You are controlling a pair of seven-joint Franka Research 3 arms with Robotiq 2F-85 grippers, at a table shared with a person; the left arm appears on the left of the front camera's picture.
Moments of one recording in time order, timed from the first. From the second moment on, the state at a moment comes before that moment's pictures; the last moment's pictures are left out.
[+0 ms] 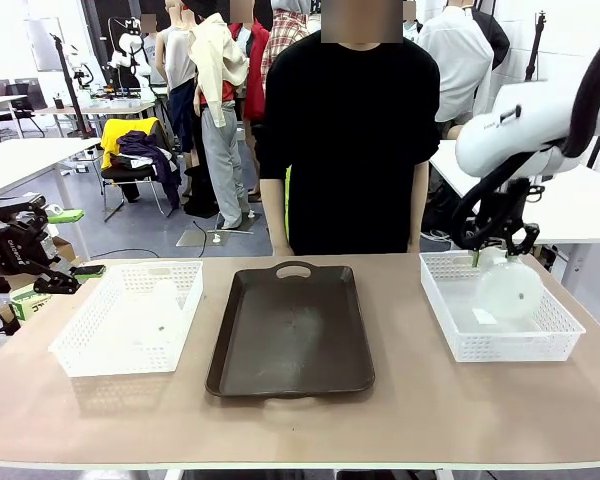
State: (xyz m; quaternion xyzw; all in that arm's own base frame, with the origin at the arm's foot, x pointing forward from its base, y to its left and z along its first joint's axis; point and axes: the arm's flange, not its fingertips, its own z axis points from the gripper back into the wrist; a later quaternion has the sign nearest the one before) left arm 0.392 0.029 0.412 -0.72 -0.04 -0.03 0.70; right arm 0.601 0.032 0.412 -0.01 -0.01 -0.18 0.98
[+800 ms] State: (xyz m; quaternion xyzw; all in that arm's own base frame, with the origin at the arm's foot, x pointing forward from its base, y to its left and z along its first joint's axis) left arm 0.392 0.029 0.412 -0.72 -0.04 -0.03 0.70; right arm 0.548 0.049 0.459 0.01 -0.06 -0.17 0.98
